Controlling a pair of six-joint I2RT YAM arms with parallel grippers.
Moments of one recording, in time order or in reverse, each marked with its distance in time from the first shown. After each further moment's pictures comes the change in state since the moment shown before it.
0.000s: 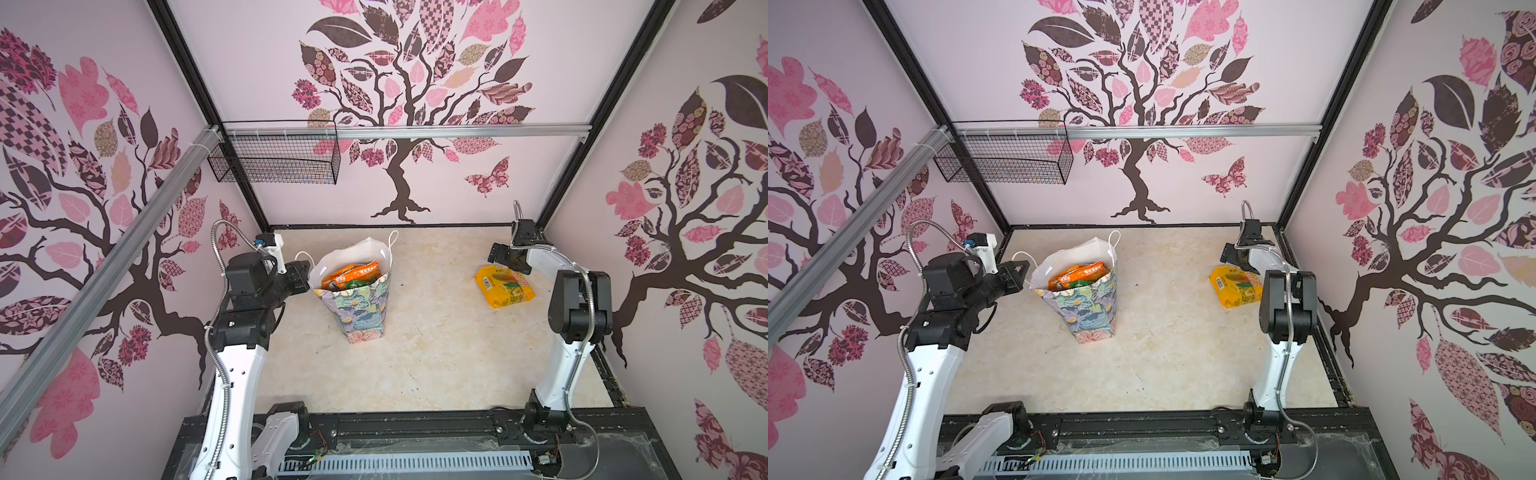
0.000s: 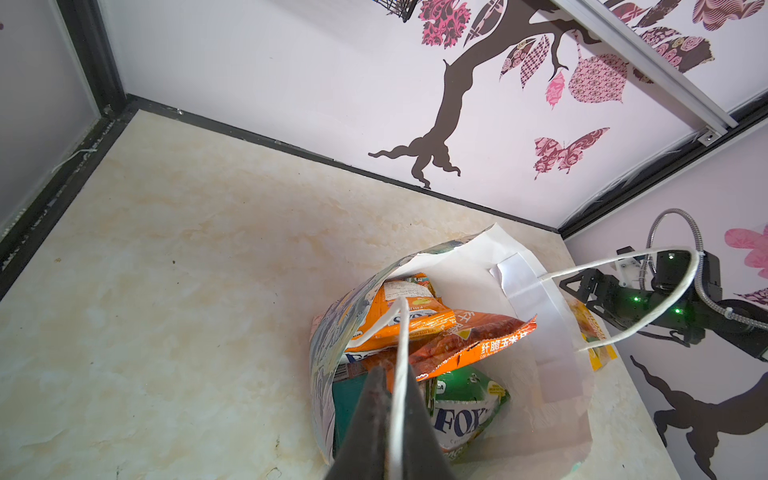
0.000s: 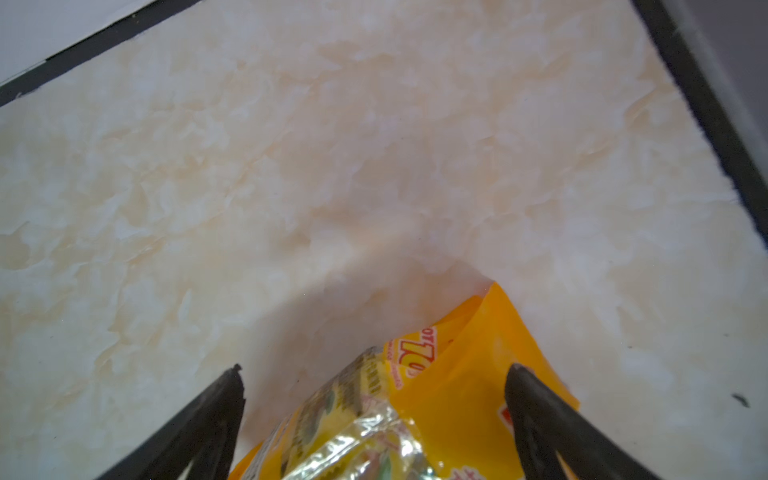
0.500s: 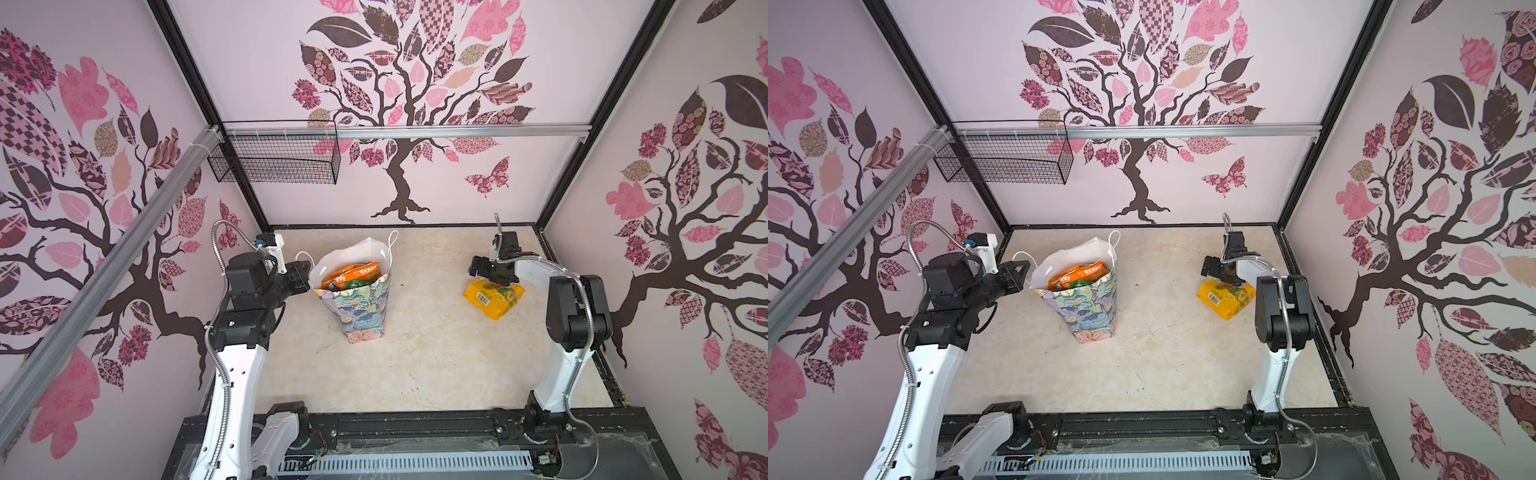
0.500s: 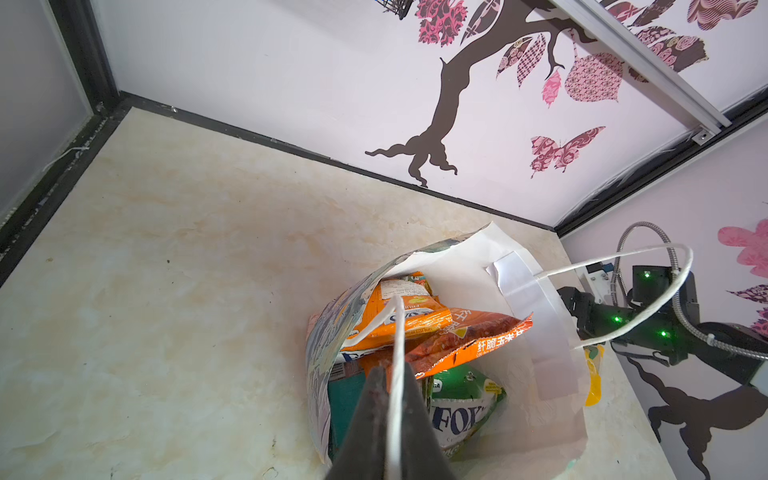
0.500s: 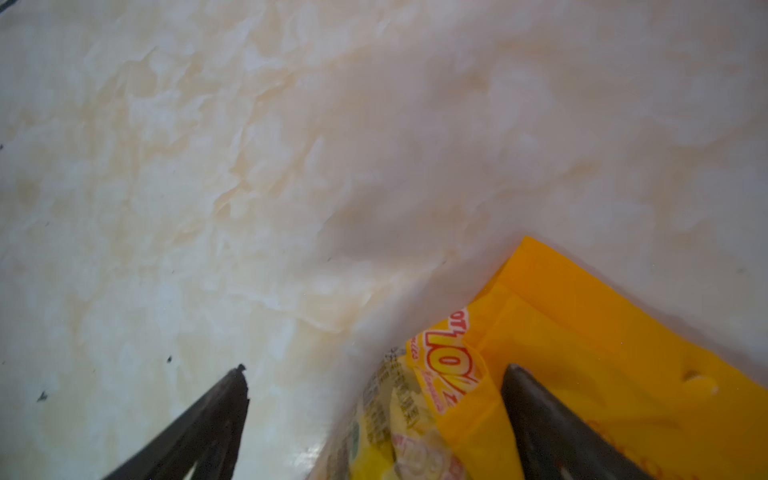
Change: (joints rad) left arm 0.000 0.002 0.000 0.000 0.009 -0.003; right arm 0.134 -0.107 -0.219 0.077 -0.183 0.021
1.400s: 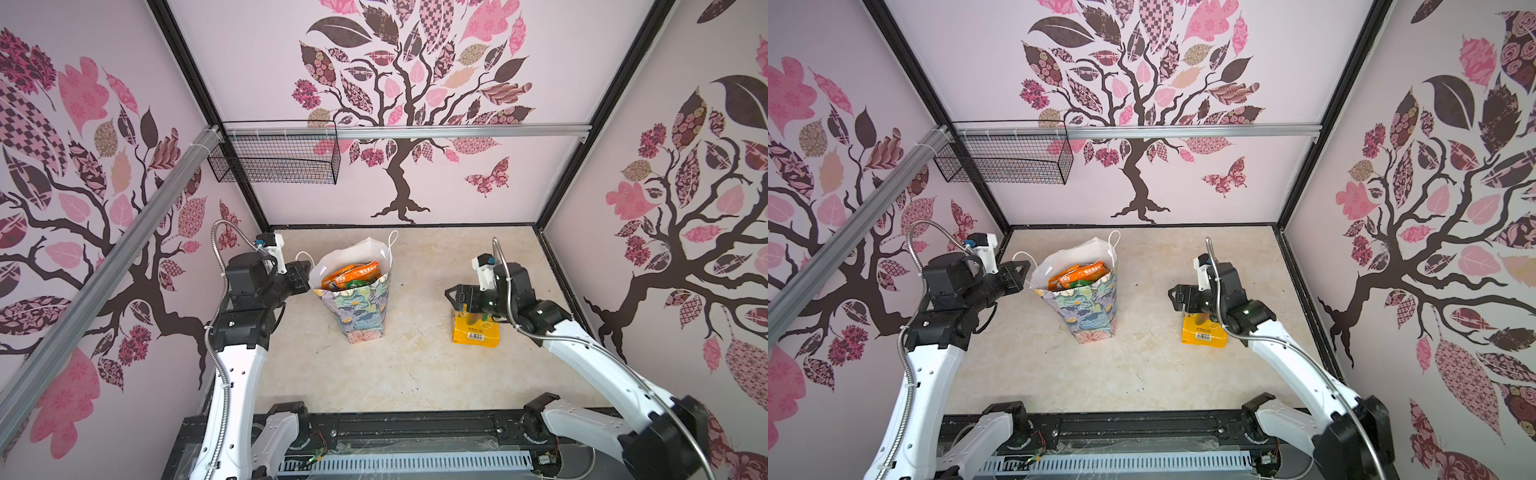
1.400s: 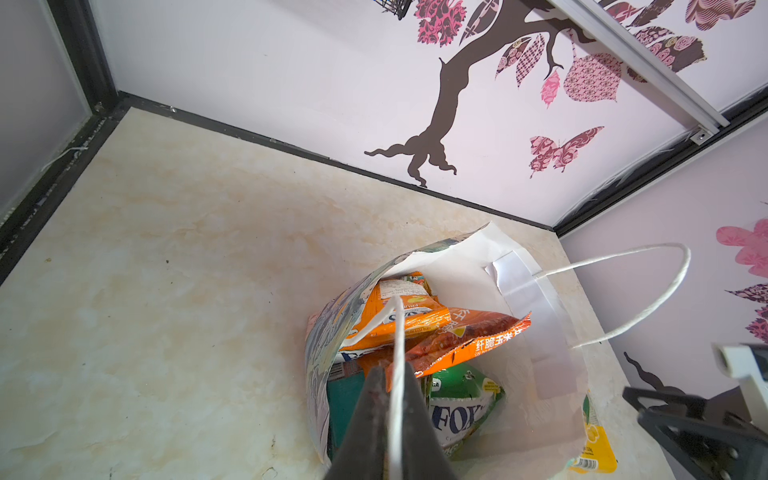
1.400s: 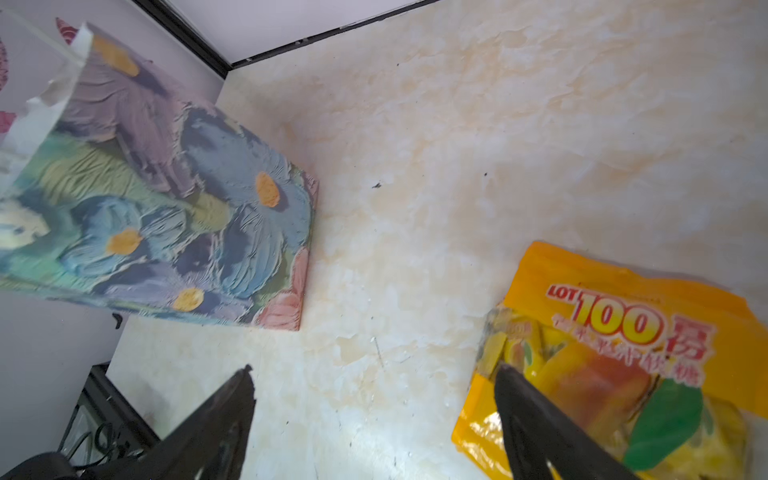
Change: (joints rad) left arm 0.000 -0.002 0.000 0.000 0.002 -0.001; right arm 0.404 -0.896 -0.463 -0.044 -0.025 0.150
